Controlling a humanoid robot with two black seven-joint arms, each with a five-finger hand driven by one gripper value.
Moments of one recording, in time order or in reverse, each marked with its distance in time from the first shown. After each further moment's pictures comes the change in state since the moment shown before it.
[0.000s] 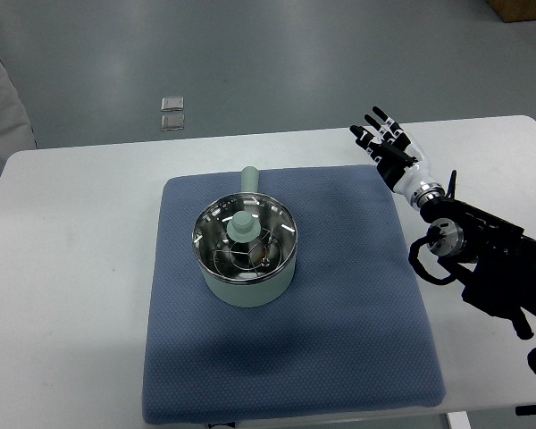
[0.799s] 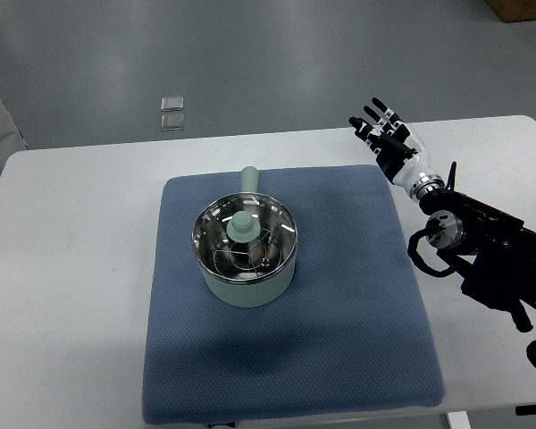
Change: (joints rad) left arm 0.005 0.000 -0.002 -0.003 0.004 0.002 -0.012; right arm 0.029 -0.001 -0.001 0.000 -0.002 -0.005 -0.001
